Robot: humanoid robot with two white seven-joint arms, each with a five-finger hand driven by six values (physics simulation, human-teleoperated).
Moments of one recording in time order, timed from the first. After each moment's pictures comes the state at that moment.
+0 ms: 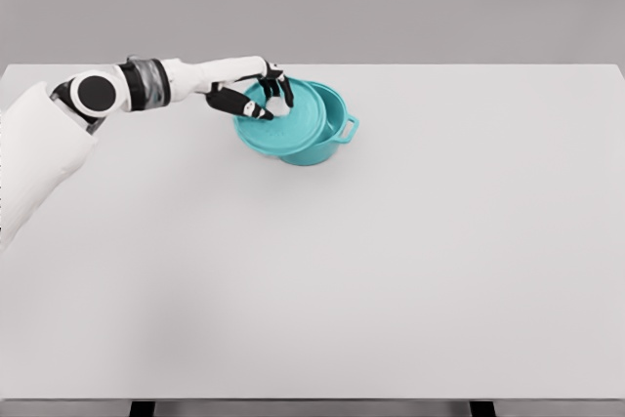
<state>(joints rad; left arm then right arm) -0.98 0.41 -0.88 -0.94 0.07 -0.34 -0.60 0.01 0.00 0.09 0.11 0.06 -0.28 0.61</state>
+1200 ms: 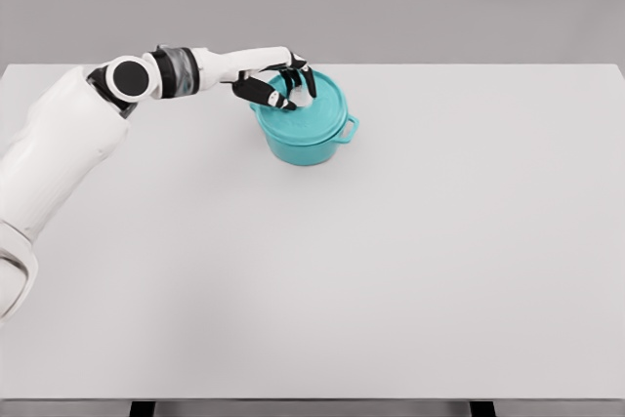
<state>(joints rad) -1.05 0.30 -0.90 -0.79 0.06 -0.35 -0.60 0.01 0.00 0.09 0.11 0.06 -0.28 0.61</state>
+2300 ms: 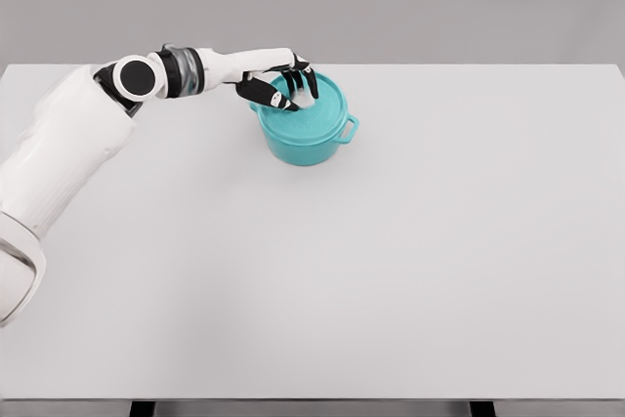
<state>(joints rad) -1.06 0.27 -0.90 -0.76 0.03 -0.35 -0.60 0.01 0.00 0.09 0.11 0.06 -0.28 0.61</state>
